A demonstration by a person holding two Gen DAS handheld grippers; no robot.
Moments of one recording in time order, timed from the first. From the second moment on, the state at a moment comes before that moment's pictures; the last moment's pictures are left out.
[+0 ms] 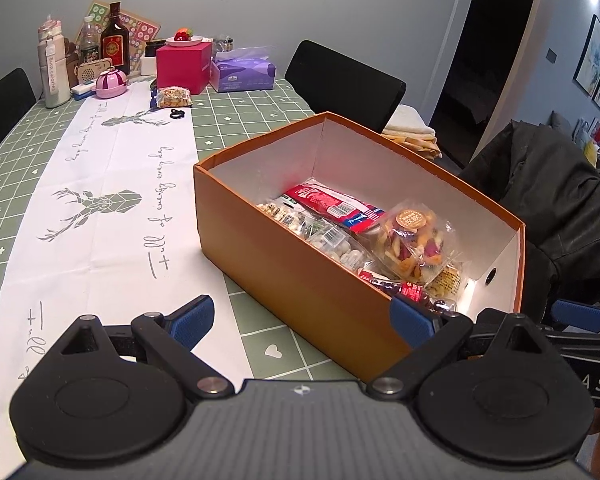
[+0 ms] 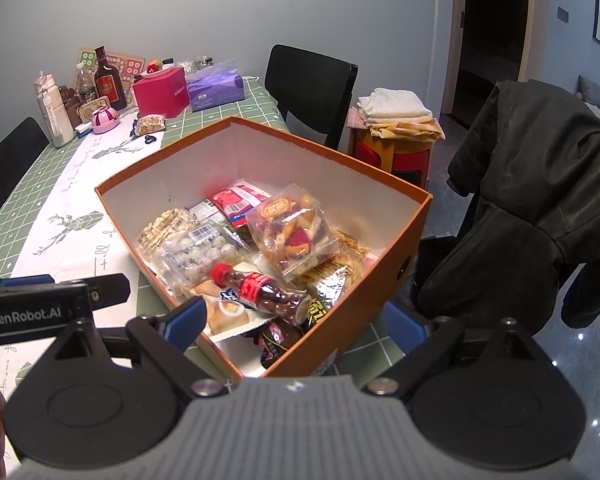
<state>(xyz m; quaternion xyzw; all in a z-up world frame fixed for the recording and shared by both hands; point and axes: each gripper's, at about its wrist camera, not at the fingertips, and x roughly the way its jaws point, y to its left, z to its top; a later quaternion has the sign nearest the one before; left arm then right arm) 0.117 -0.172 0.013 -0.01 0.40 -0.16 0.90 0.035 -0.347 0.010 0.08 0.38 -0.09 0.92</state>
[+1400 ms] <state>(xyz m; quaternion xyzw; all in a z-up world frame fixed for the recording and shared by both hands) 0.116 -0.177 0.015 -0.01 0.39 -0.16 0.91 0.033 -0.351 0.007 0.08 0.38 -0.09 0.92</state>
